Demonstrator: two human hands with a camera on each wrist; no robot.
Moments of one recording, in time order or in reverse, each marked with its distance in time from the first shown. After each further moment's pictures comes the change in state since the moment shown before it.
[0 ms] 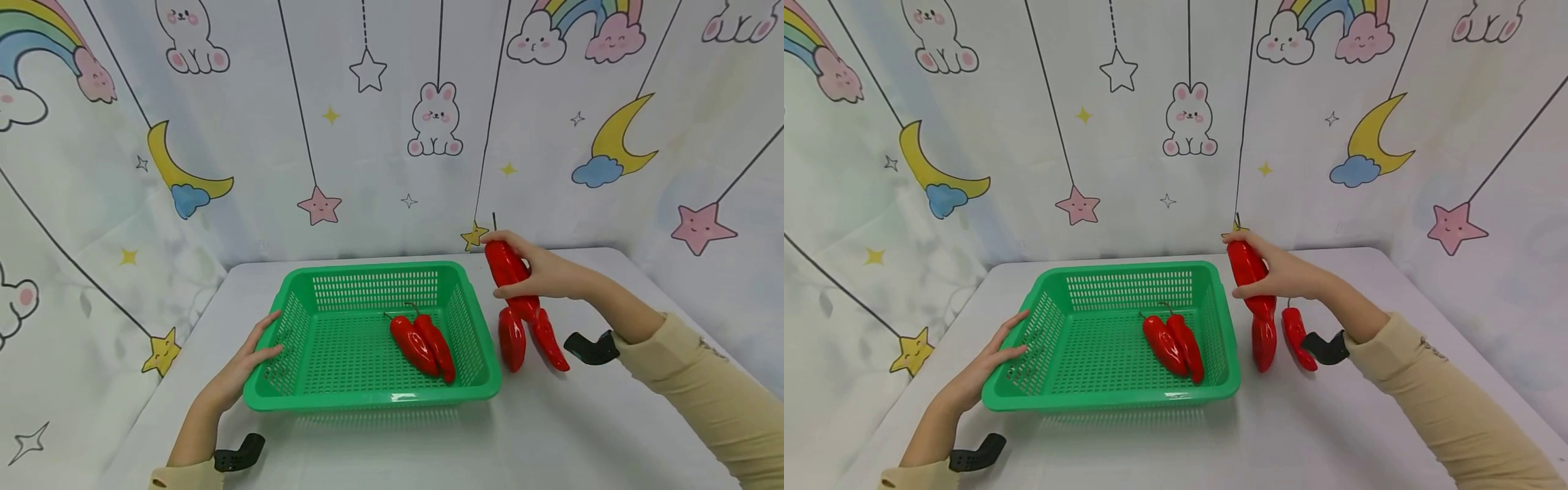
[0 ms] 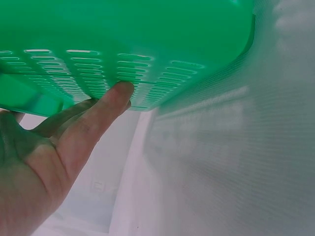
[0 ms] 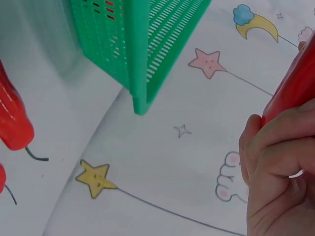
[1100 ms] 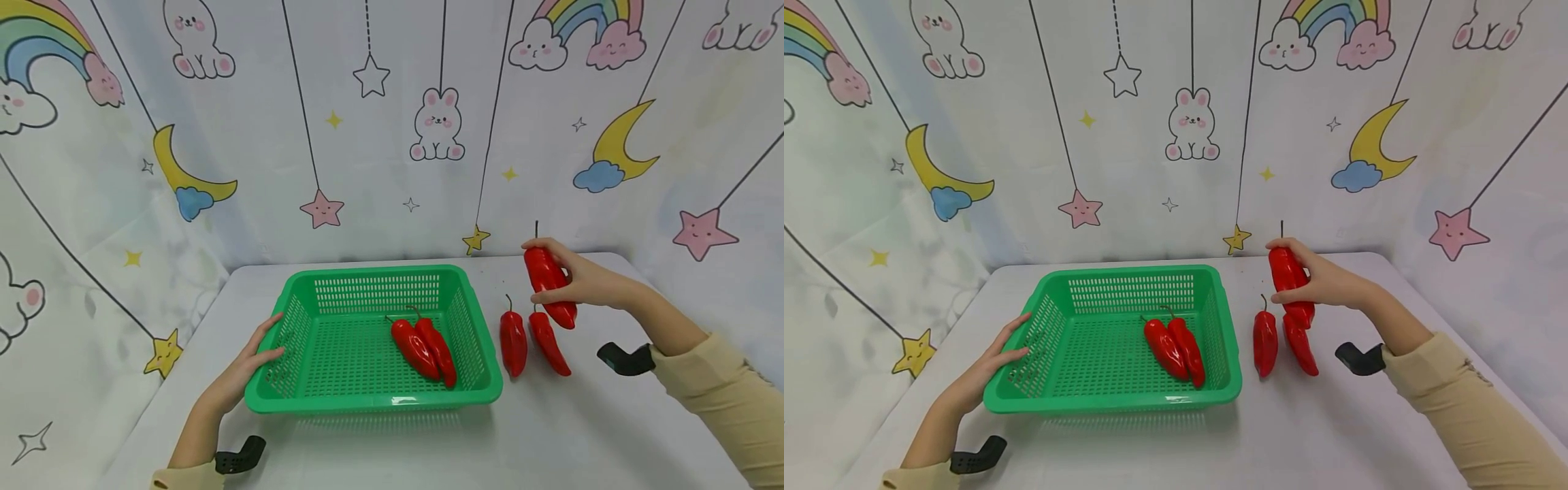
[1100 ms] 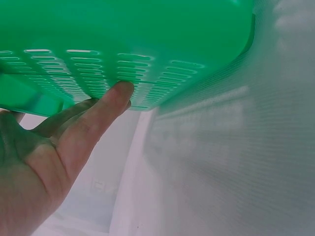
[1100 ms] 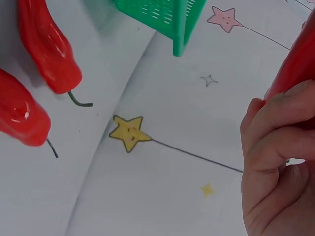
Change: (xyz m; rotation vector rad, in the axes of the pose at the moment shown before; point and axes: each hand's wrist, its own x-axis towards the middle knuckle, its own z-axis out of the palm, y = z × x) left_hand -0.002 0.000 0.001 -0.010 0.003 0.002; right_hand -0.028 0.039 -0.025 -0.022 0.059 0.032
